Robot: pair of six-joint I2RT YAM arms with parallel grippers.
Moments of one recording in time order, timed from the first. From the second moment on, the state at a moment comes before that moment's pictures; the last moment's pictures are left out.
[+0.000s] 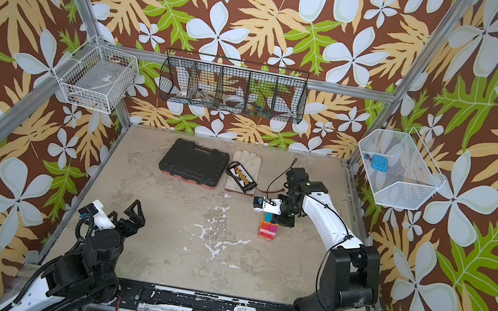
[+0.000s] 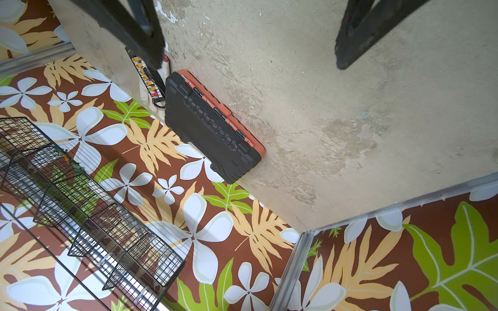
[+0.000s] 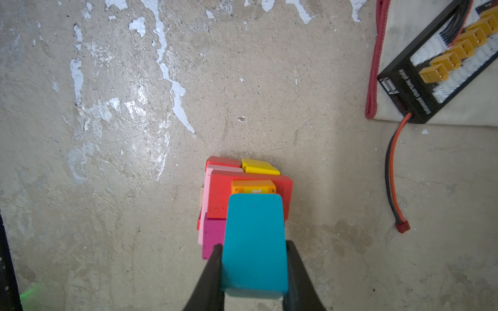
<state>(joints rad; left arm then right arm) -0.77 0.11 0.28 -0.51 -0.95 -0.88 0.23 1.57 1.24 -1.03 -0.28 -1.30</state>
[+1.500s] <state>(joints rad) -0.77 0.11 0.28 -0.51 -0.95 -0.88 0.23 1.60 1.24 -1.02 -0.27 -1.27</state>
